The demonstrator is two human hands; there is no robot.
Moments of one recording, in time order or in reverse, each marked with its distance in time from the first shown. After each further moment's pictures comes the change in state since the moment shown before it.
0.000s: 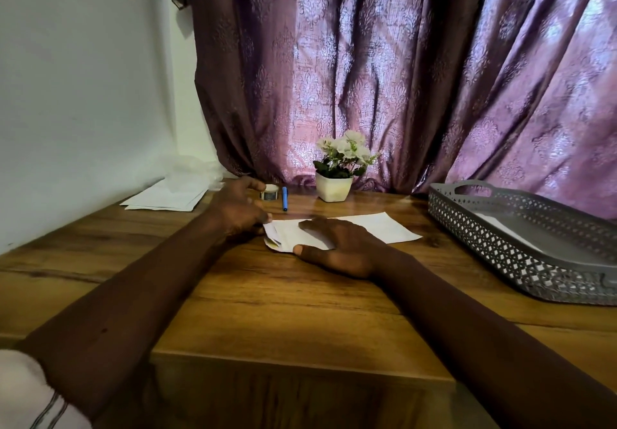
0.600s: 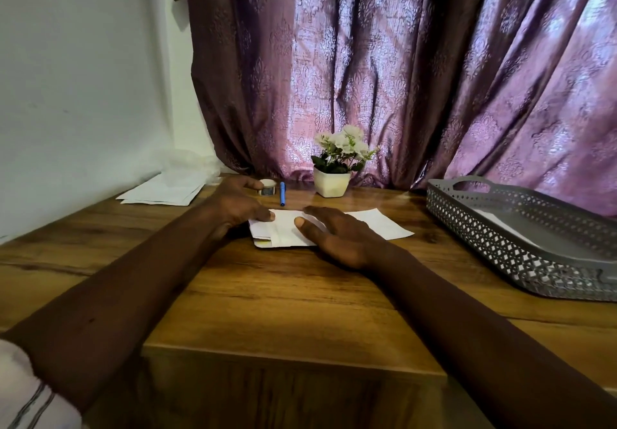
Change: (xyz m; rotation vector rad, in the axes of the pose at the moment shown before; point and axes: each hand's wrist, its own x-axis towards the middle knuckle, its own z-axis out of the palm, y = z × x) left_hand 0.007 -0.002 0.005 -0.128 -0.005 -0.098; right_hand 0.002 -0.003 0.000 0.128 0.067 0.086
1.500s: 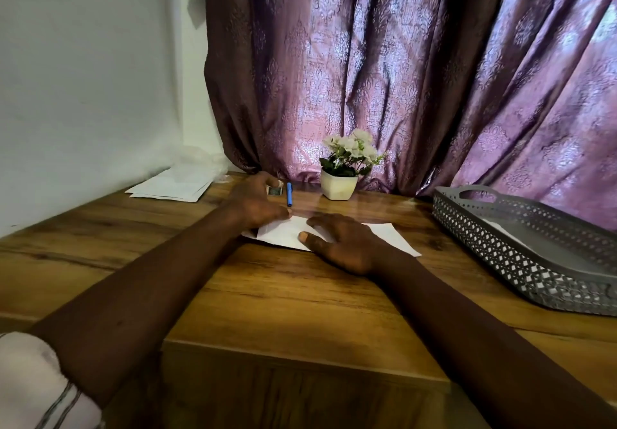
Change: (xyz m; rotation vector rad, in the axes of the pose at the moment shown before) left_hand 0.000 0.000 0.010 0.294 0.000 0.174; right_hand 0.009 0.007 0.007 -0.094 -0.010 -0.048
